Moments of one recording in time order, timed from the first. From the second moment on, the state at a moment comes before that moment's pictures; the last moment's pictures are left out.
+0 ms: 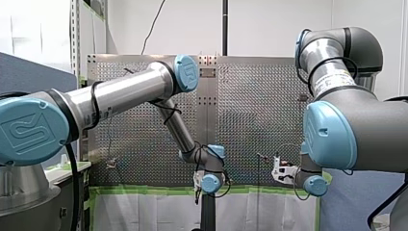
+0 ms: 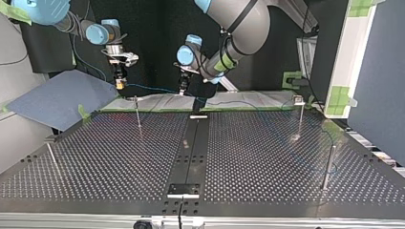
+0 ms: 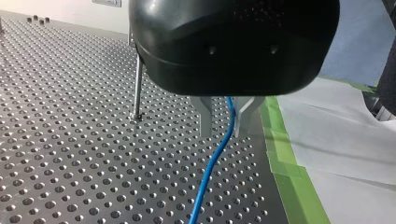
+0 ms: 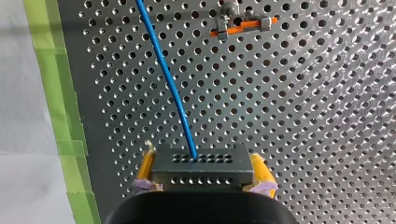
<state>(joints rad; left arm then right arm) -0.70 -2.75 -1.33 -2.37 -1.95 -1.70 1.66 -0.62 1.91 -1.25 1.23 1.64</state>
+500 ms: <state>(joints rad) -0.69 -2.75 -1.33 -2.39 -1.95 -1.67 1.66 -0.62 1.91 -1.25 1.23 1.64</state>
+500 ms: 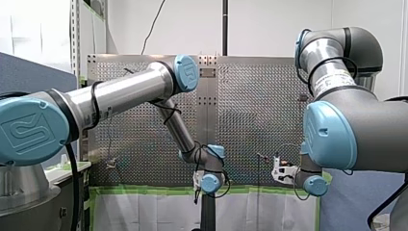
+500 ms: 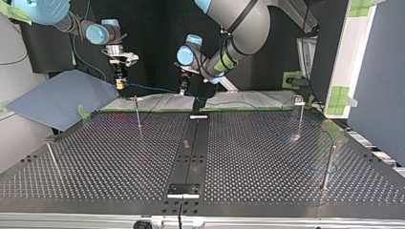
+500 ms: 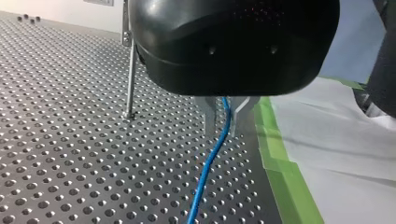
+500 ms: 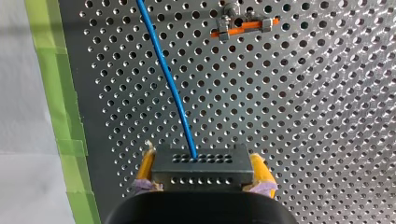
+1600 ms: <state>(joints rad) -0.68 -2.75 -1.33 -2.41 -2.02 -1.56 1.66 -0.62 1.91 -1.23 1.23 1.63</state>
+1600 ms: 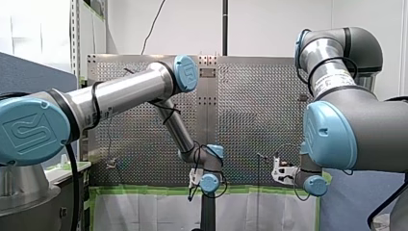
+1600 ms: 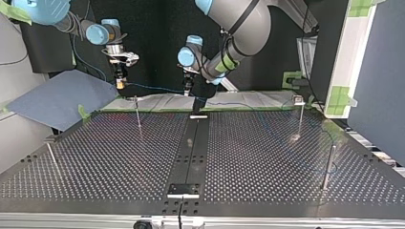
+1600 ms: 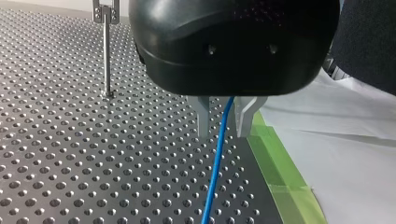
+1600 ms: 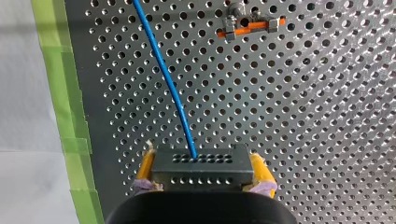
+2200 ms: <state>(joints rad) -0.69 -2.75 -1.33 -2.41 -1.98 -1.56 1.66 -0.62 1.91 -1.24 1.23 1.63</state>
